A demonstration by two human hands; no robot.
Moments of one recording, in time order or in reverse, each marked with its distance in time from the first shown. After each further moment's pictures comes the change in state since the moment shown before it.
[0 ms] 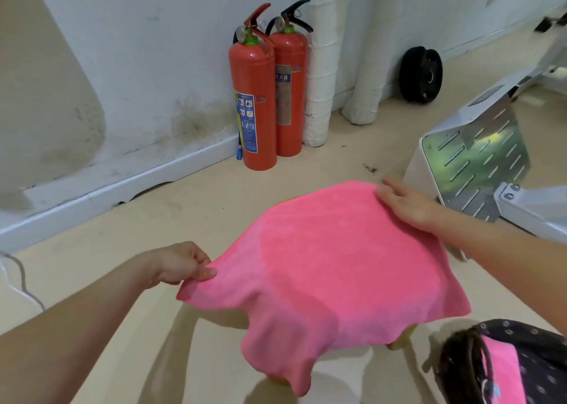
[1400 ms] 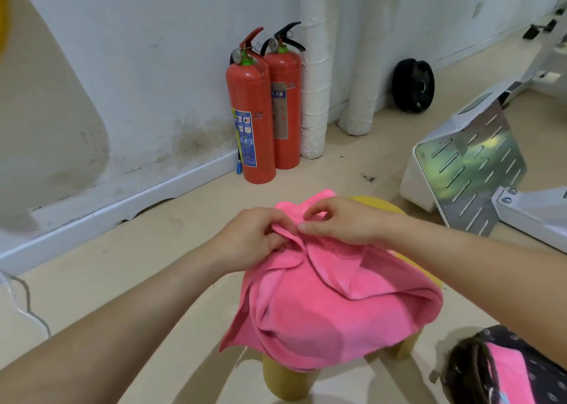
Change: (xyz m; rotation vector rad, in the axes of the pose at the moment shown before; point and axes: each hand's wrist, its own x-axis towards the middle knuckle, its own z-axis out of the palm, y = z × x) left_hand -0.040 0.135 0.043 0.226 0.382 0.648; right_hand -0.060 -0.111 0.010 0.146 -0.238 -0.321
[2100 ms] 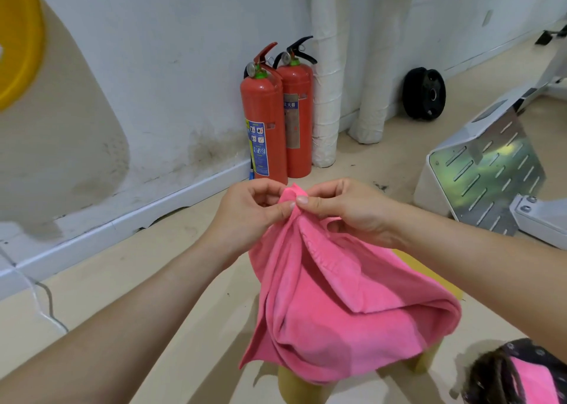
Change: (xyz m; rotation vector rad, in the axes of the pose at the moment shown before) left_hand -0.006 0.018 -0.034 -0.625 0.320 -0.072; right_hand -0.005 -0.040 -0.008 0.785 -0.085 -0.094
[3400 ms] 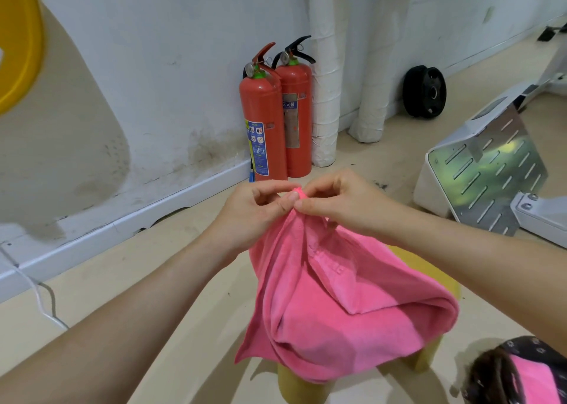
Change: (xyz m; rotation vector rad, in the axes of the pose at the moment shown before) left_hand 0.000 0.003 0.002 0.053 -0.100 0.033; right_hand -0.011 -0.009 0.002 -0.350 0.100 -0.302
